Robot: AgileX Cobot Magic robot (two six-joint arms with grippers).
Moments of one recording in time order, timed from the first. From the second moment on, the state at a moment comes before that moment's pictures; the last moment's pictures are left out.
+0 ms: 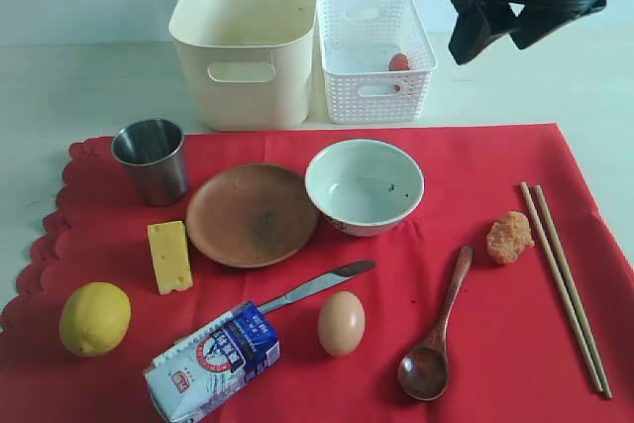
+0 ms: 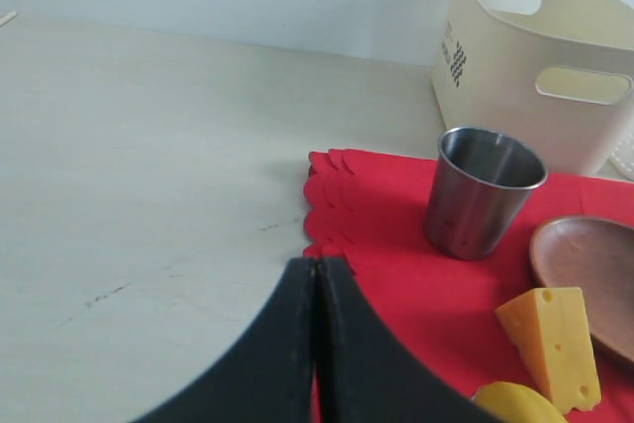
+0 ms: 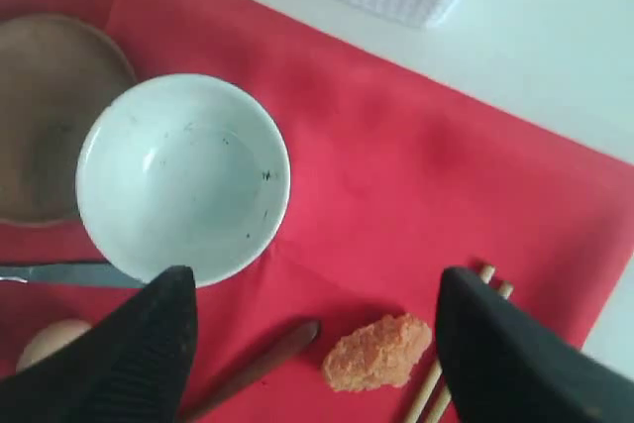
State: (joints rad) left arm -0.08 0.01 0.00 0.13 0.37 -0.26; right arm 0.27 1.61 -1.40 0.18 1.07 -0.20
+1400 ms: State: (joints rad) left arm -0.08 0.01 0.00 0.13 0.37 -0.26; right arm 0.27 1.85 -1.06 0.03 0.91 0.00
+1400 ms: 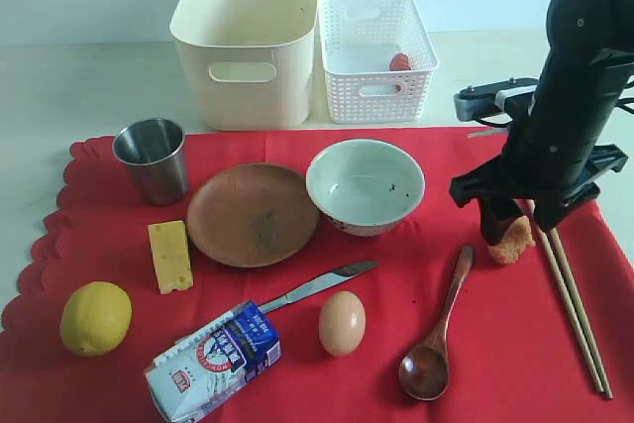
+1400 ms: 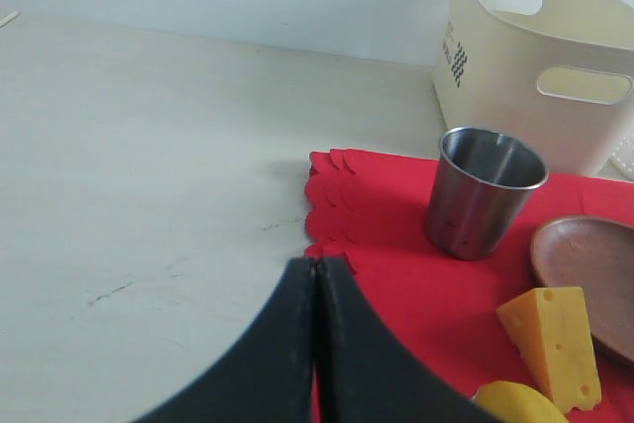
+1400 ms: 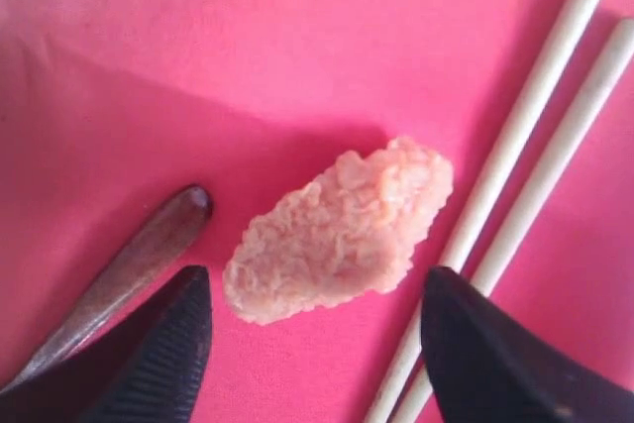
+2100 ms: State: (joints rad) left arm -0.08 0.01 0.00 0.13 0.37 -0.26; right arm 0.27 1.92 -1.06 0.03 0.88 0.01
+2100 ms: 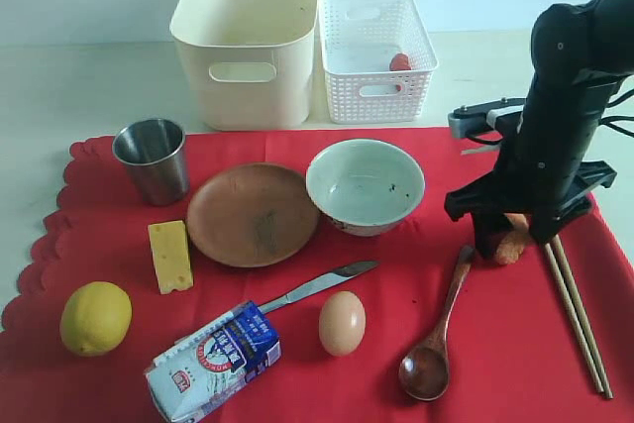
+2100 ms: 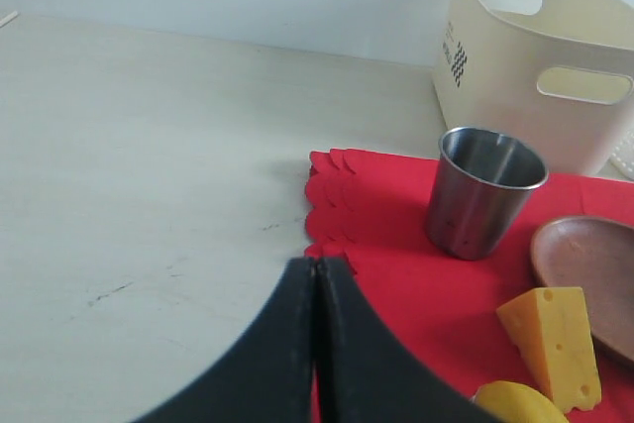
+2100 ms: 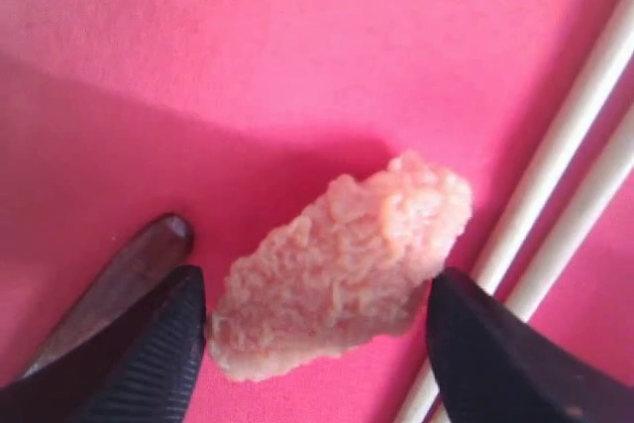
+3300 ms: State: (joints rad) left arm -0.08 0.01 0.00 0.13 0.37 -0.26; right arm 0.27 1.77 -1.16 0.03 0.84 0.01
